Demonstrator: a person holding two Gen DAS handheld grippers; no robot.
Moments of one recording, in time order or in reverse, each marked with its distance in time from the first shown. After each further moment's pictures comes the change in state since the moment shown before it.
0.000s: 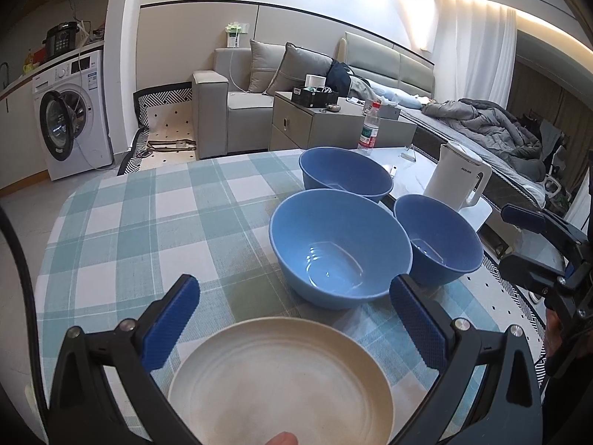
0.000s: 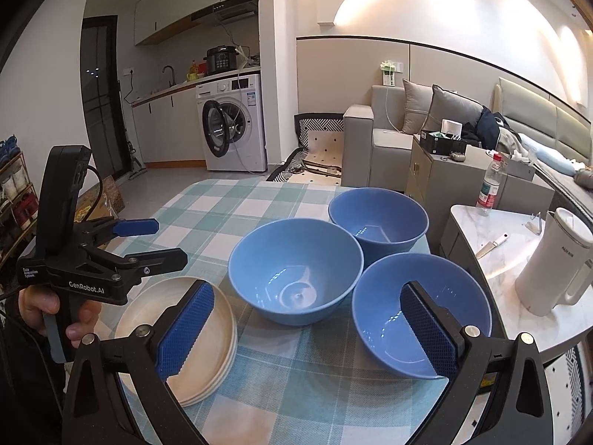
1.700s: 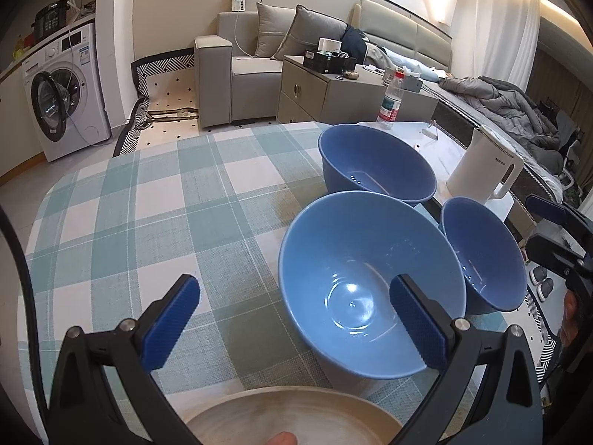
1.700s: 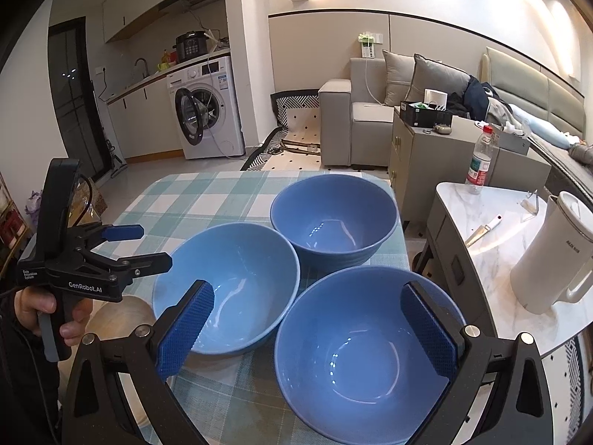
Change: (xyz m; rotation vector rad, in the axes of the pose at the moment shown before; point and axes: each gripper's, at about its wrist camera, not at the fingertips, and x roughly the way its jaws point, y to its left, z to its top) left arm 0.090 0.012 0.041 -0.021 0.154 0.032; right arm 0.074 -0.070 0.028 0.066 0.106 -0.027
